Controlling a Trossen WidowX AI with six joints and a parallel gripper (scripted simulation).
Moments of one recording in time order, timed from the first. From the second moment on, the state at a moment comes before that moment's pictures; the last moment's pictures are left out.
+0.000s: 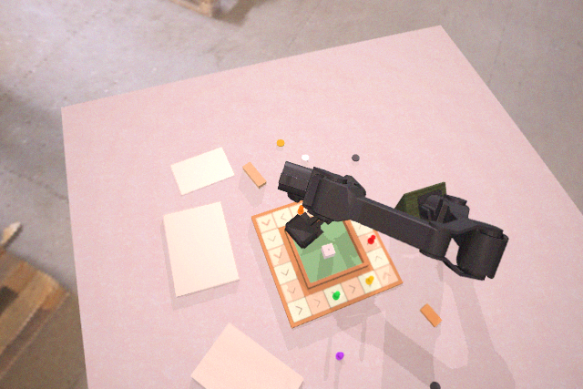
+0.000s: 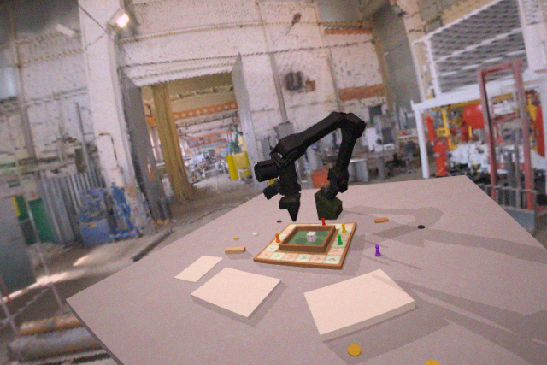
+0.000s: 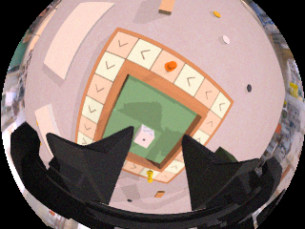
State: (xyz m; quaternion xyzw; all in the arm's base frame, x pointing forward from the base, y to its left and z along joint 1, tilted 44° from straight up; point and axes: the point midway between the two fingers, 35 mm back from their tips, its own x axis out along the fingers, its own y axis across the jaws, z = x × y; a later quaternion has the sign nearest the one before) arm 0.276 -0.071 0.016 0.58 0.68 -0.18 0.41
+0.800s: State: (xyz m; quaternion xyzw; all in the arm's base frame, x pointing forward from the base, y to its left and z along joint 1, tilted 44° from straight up) arm 0.291 -0.112 -0.050 0.41 0.68 0.10 0.59
